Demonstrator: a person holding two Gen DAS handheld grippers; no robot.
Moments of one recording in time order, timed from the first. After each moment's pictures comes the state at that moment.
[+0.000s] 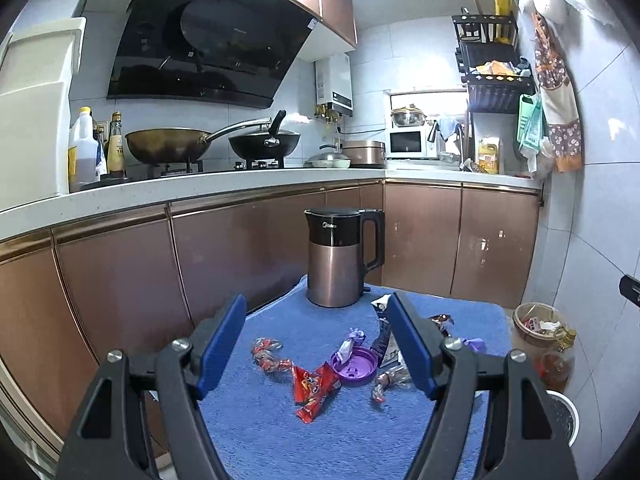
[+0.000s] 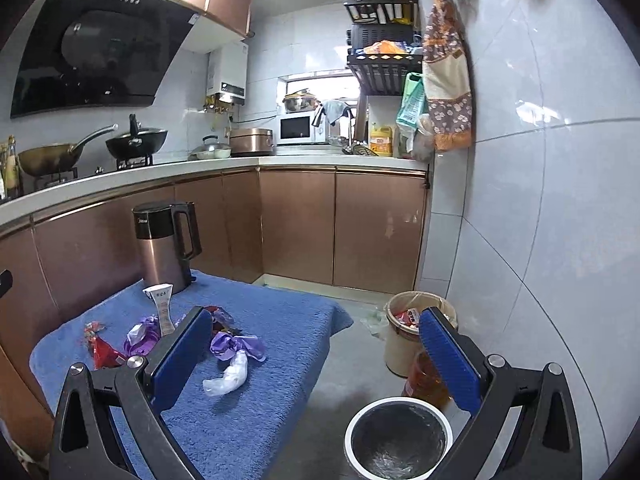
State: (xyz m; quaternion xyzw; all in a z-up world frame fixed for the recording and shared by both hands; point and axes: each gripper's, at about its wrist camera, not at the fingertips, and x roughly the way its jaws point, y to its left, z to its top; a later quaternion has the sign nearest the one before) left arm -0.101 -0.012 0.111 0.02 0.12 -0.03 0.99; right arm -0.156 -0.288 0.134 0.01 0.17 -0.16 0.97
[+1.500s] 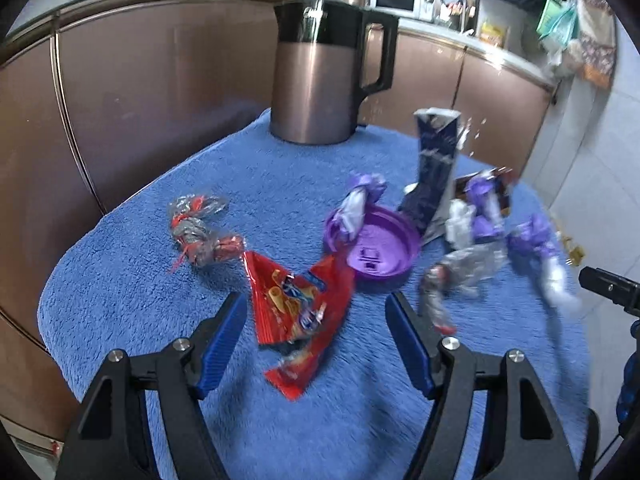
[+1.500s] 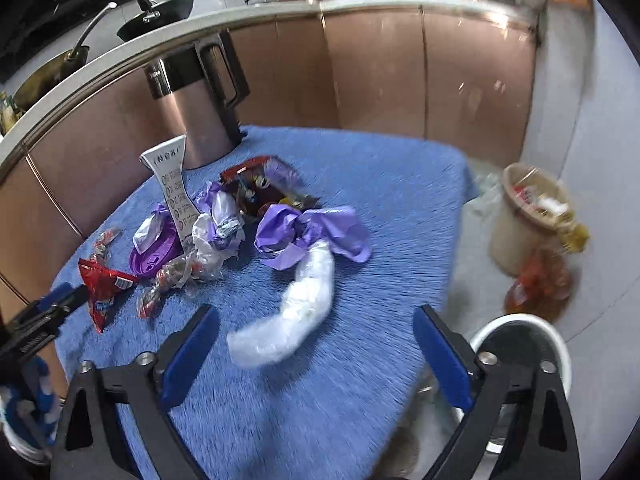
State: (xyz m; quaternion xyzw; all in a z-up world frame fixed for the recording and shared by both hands) left arm 0.082 -0.001 -0.058 0.01 0.39 -0.10 0.92; right arm 0.042 -0.288 -0.037 0.12 0.41 0.01 0.90
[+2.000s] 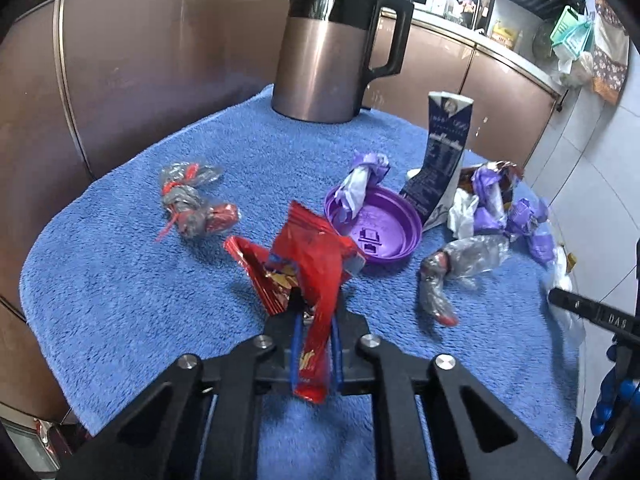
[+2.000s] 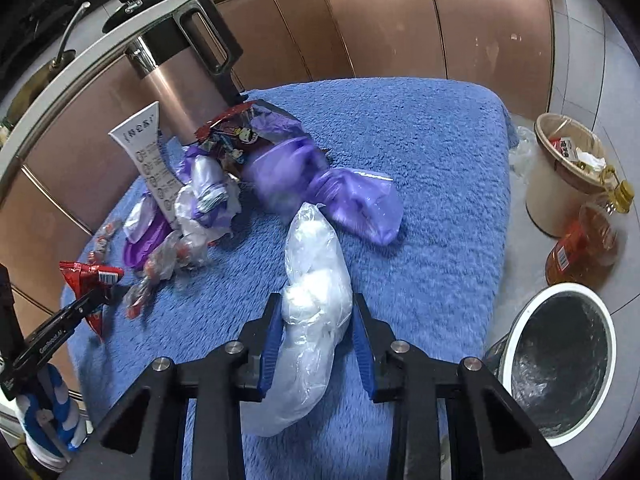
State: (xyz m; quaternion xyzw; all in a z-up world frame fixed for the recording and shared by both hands) left arm 0.073 0.010 -0.063 -0.03 0.41 -0.11 0.91; right arm 0.050 -0.298 -0.070 0.17 0.45 0.04 0.88
